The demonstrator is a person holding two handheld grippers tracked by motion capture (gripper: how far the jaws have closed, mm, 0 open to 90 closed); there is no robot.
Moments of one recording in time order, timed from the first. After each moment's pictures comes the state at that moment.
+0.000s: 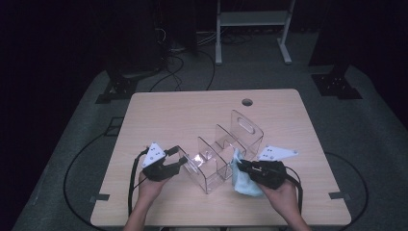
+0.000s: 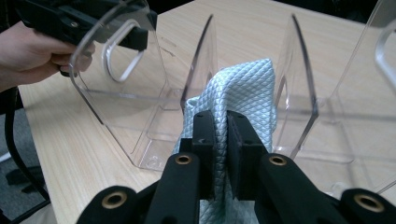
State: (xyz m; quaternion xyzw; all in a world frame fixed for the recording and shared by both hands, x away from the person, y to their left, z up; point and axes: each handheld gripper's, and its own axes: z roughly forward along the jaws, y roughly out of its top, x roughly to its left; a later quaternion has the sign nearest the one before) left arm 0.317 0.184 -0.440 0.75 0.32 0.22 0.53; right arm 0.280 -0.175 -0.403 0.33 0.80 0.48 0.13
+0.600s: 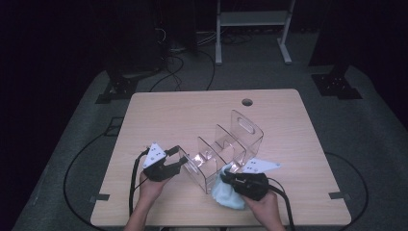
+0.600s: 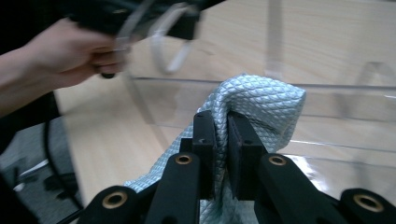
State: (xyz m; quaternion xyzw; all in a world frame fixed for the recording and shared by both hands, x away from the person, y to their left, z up) left arm 0.316 0.181 -0.441 0.75 0.32 0.22 0.53; right arm 0.264 -0.134 -0.434 0.32 0.79 0.52 0.08
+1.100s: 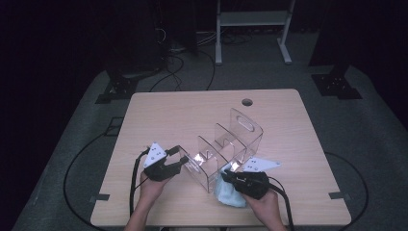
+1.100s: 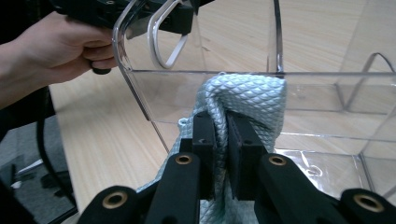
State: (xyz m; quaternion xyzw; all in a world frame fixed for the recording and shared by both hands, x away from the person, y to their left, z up) left arm 0.316 0.179 -0.441 0.75 0.32 0.22 0.54; right arm 0.269 -0.137 -0.439 0.32 0.79 0.51 0.09
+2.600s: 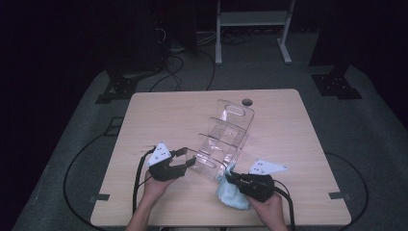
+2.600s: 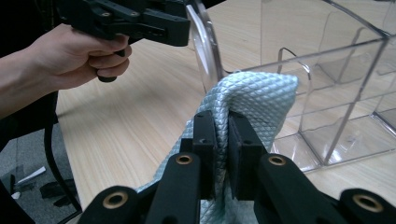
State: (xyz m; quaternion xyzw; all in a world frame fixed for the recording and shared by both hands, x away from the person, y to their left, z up) left arm 0.320 0.168 -0.443 0.76 0.27 0.17 0.56; right arm 0.262 -0.150 -0.441 0.33 0.78 0.52 0.09
